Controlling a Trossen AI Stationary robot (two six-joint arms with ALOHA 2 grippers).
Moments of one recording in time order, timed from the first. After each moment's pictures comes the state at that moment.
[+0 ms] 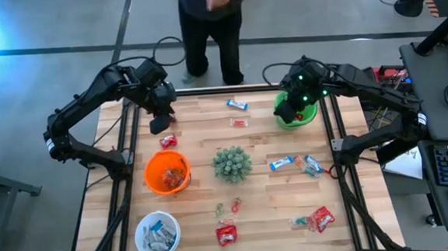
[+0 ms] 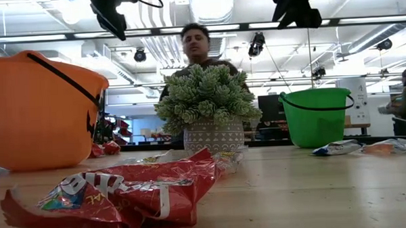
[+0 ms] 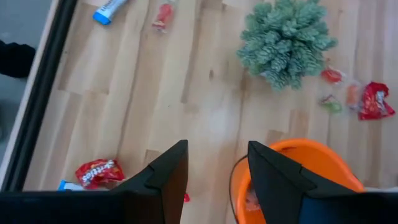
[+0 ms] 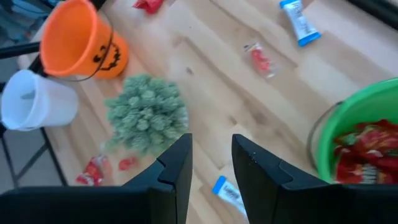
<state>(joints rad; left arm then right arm) 0.54 1.35 1.60 -1.38 0.25 0.28 -0.43 1.27 1.47 -1.10 -0.26 0.43</state>
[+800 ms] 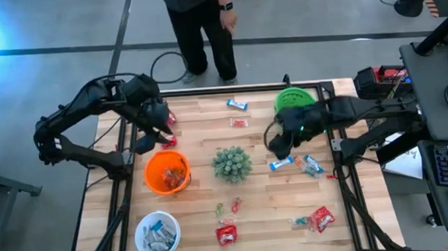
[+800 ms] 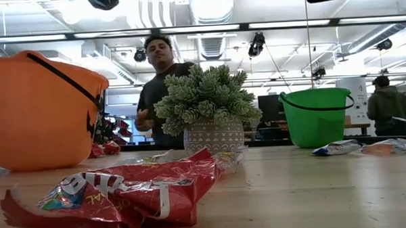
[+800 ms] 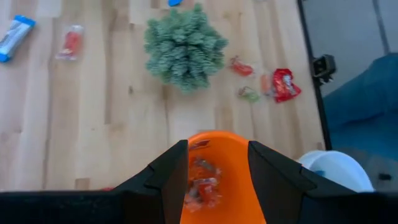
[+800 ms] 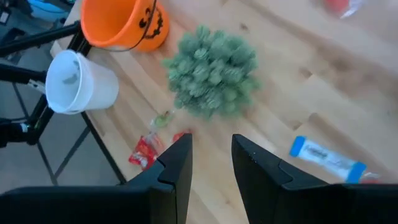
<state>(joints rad) 0.32 1.24 1.60 -1.41 0.40 0.22 0.08 1.31 1.47 -1.04 -0.01 0.96</state>
